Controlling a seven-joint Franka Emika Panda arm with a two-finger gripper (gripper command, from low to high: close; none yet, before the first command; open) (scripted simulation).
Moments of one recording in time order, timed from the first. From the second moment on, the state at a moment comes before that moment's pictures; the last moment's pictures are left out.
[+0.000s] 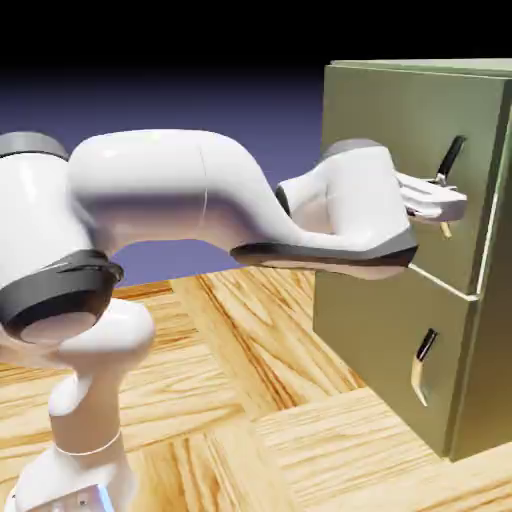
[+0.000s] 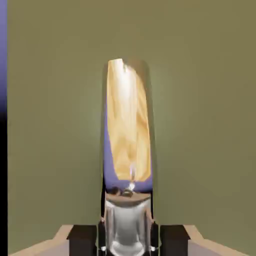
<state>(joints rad) 1.03 -0.79 -1.12 -2.19 -2.87 2.87 -0.18</state>
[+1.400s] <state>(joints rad) 0.36 -1.32 0.31 -2.95 -1.31 1.99 -0.71</state>
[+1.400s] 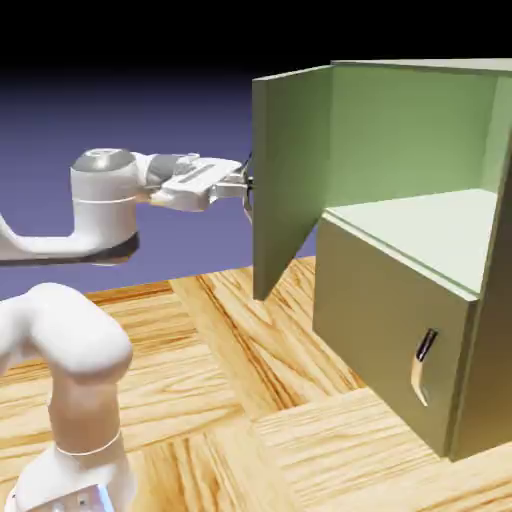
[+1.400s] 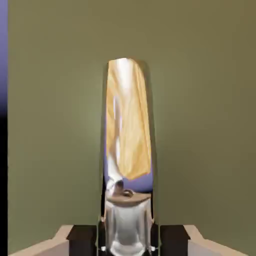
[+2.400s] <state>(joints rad) -0.28 -0.96 1.31 -2.09 -0.60 1.10 -0.67</state>
